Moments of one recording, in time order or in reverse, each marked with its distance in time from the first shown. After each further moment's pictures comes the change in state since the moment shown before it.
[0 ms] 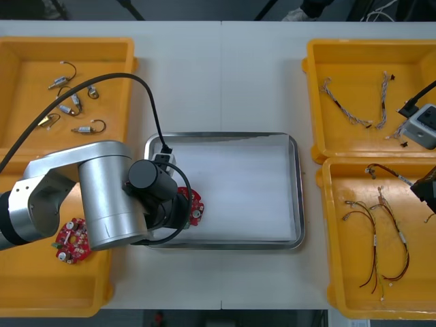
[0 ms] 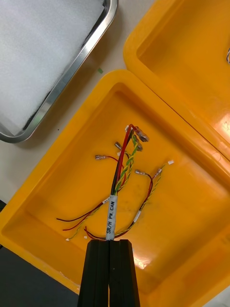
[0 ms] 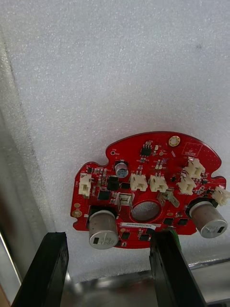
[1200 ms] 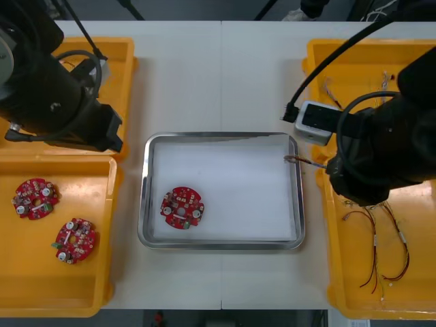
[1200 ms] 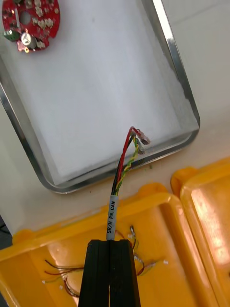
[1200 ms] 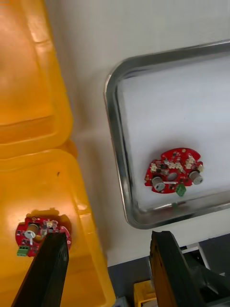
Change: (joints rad) right arm -0.512 0.109 0.528 0.059 0.043 0.001 0.082; left arm -0.029 0.045 0.770 0.023 0.501 0.483 -0.463
